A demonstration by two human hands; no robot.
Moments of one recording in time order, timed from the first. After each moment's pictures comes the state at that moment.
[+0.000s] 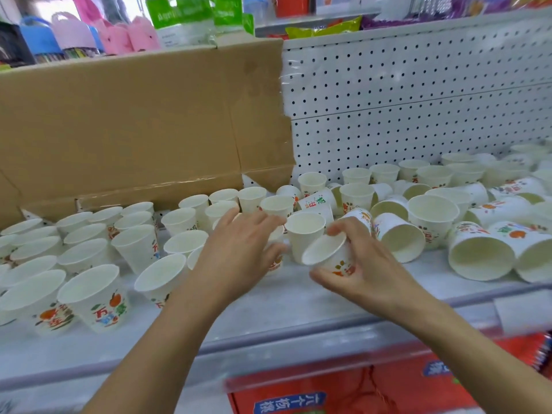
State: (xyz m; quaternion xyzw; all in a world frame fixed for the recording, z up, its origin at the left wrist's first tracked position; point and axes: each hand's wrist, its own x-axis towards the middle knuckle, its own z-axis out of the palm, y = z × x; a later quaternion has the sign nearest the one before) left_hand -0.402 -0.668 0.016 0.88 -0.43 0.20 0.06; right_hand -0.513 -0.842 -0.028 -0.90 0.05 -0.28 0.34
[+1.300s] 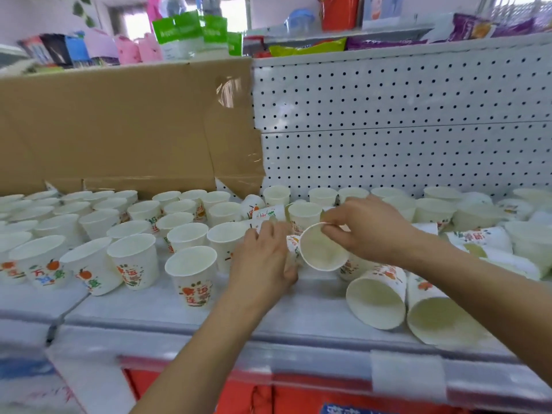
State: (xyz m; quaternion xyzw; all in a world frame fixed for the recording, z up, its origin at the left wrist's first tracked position) left_hand -0.470 -0.846 -0.025 0.94 -0.24 0.23 0.07; right_hand -0.503 -1.029 0.029 -0.97 -0.11 -0.22 0.01
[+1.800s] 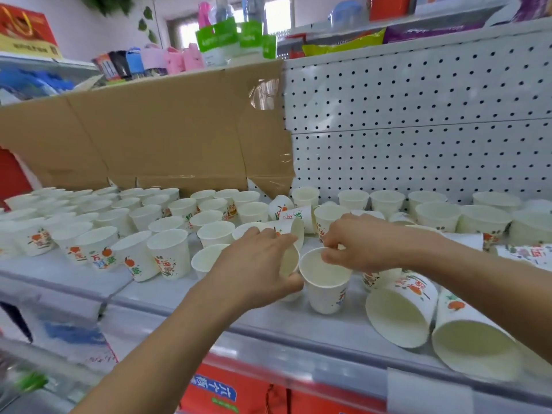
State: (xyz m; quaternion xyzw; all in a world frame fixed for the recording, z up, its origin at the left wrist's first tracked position) left_hand -0.498 -0.819 0.016 0.97 -0.21 0.12 0.03; right_hand -0.485 -1.010 0.037 -0.98 -0.18 -0.02 0.02
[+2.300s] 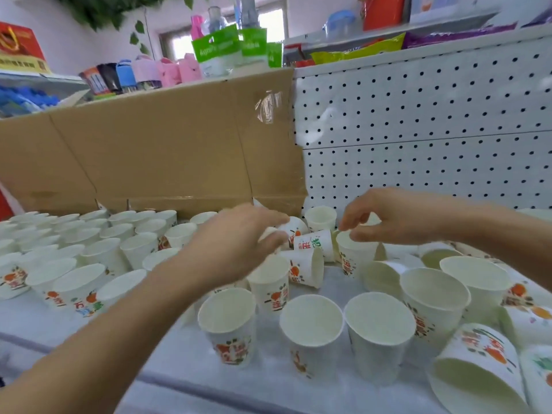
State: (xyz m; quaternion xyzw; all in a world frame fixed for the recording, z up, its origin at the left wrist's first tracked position) left_hand -0.427 -0.774 0.078 0.94 -0.29 0.15 0.05; right_hand -0.429 -1.018 0.088 -0.98 -0.19 -0.05 0.07
